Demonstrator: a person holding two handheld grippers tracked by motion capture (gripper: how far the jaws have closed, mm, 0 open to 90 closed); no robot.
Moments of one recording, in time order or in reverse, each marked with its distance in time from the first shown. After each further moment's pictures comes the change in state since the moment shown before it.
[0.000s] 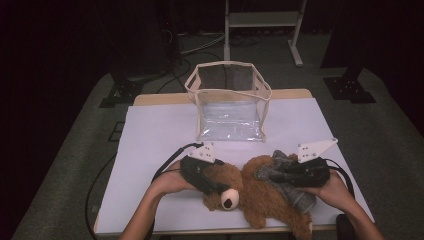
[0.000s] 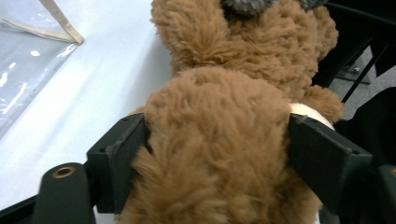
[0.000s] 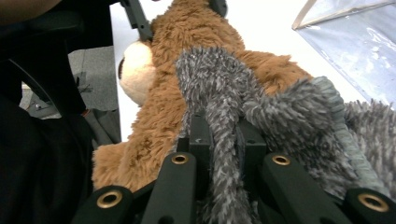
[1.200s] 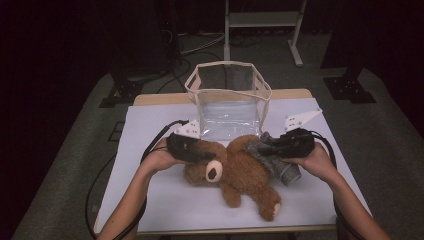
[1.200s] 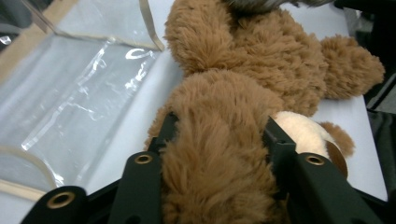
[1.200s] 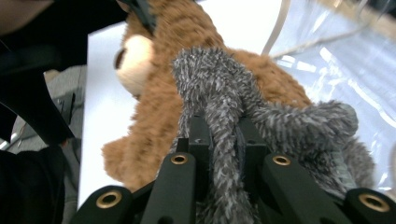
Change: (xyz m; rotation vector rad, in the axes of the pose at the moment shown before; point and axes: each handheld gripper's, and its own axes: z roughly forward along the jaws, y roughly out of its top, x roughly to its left) left arm 0.044 0.007 -0.047 0.020 0.147 0.057; right arm -0.057 0.047 0.019 -0.023 0.008 0.029
